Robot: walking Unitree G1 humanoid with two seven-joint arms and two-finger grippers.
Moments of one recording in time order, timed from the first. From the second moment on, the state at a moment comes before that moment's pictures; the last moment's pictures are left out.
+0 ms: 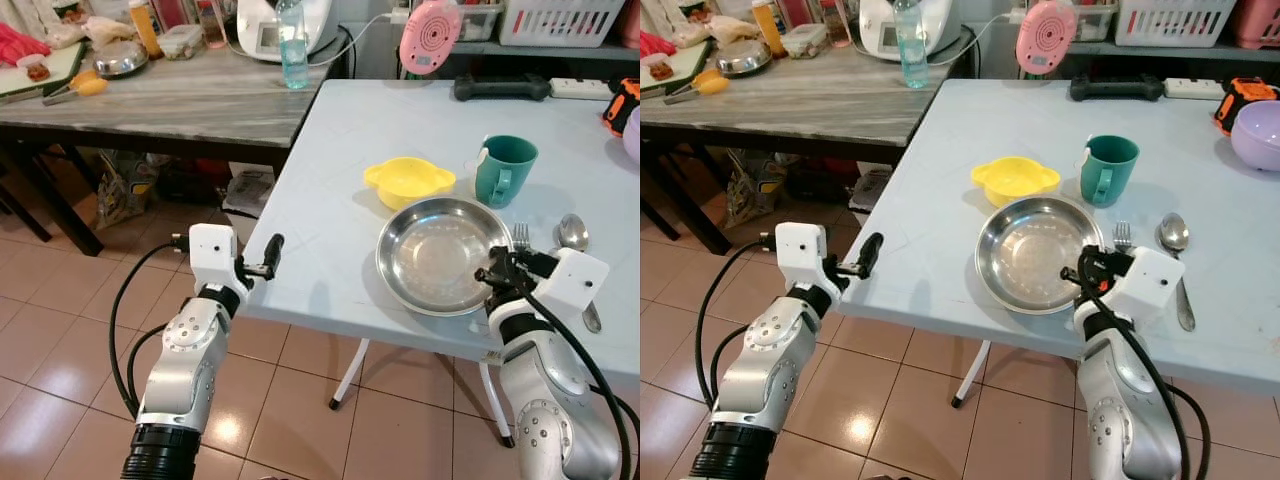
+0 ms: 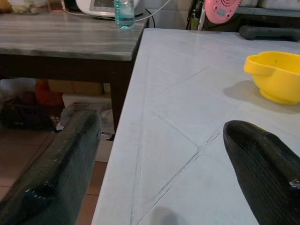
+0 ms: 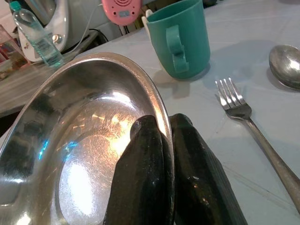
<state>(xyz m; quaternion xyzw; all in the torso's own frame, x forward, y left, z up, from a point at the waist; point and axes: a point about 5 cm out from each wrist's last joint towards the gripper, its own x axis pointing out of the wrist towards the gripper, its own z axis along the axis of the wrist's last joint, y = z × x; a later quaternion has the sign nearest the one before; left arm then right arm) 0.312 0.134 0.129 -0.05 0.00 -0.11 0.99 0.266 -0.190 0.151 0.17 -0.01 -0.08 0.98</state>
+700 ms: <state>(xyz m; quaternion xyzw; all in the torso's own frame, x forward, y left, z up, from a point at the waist) 0.312 0.128 0.124 -0.05 0.01 -0.10 0.99 0.266 -0.191 0.159 0.14 -0.03 -0.07 0.99</state>
